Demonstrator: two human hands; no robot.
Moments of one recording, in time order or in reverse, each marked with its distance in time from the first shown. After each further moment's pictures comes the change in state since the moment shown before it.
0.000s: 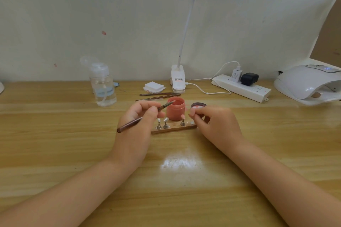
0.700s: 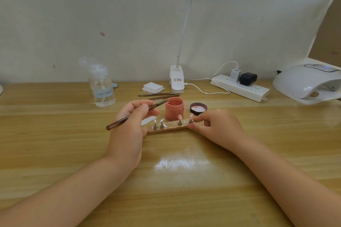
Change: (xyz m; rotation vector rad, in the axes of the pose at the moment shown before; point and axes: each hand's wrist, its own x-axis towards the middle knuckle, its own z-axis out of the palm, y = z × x) left_hand 0.005 0.001 -0.001 -0.211 0.100 -0.167; right_hand 0.006 0.010 -0.011 -0.116 -0.362 0.205
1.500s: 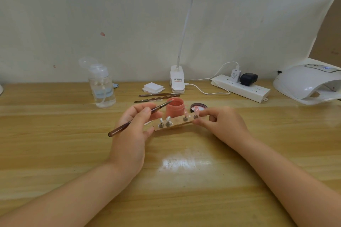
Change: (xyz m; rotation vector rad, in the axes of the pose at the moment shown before) left_hand -0.008 -0.001 0.003 -0.059 -0.021 -0.010; right_hand 0.002 0.008 -0.002 0.158 0.077 0.058
